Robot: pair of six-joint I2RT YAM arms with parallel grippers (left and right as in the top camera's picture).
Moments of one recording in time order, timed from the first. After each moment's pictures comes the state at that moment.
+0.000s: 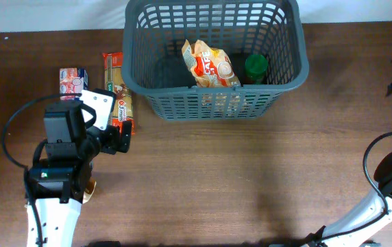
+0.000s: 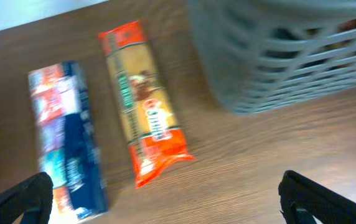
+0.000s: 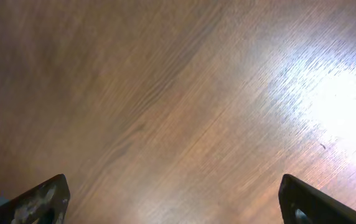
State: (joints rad) left arm 0.01 1.05 1.02 -0.72 0.13 0.24; right arm -0.62 2.11 2.21 -1.57 0.02 0.34
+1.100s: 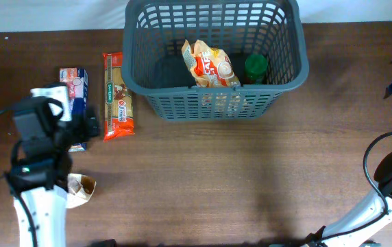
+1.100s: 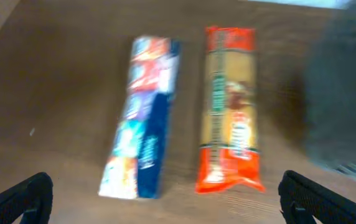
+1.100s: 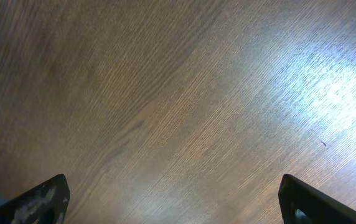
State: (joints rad) left arm 0.24 1.11 1.02 -0.62 -0.01 0.04; right arm -0.62 2.11 2.20 -1.57 0.02 0.34
